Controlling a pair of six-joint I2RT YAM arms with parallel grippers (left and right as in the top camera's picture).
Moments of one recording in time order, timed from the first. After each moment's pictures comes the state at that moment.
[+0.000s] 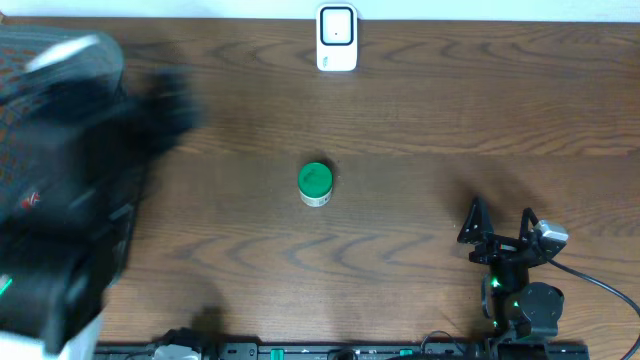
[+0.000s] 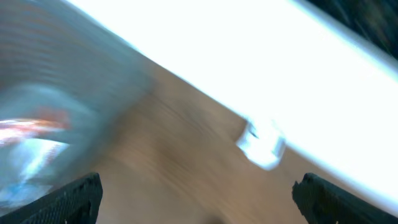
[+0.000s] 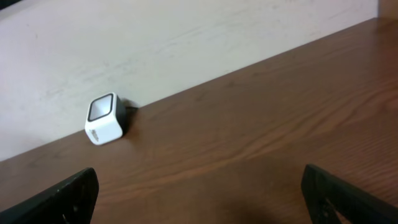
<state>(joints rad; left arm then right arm) -0.18 1.14 1.76 -1.13 -0.32 -0.64 -0.02 0.01 0.01 -0.07 0.04 0.38</state>
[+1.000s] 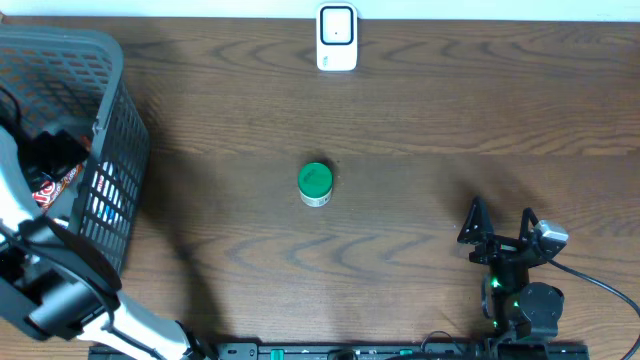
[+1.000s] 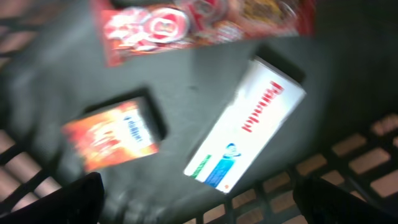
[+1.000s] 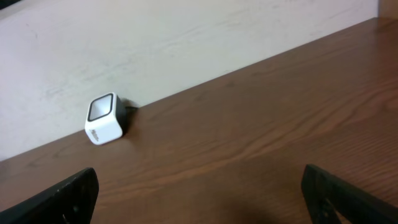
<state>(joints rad) 0.64 1.89 1.69 -1.25 -0.02 -0.19 -0.02 0.01 0.01 -0.07 0.04 0.38</state>
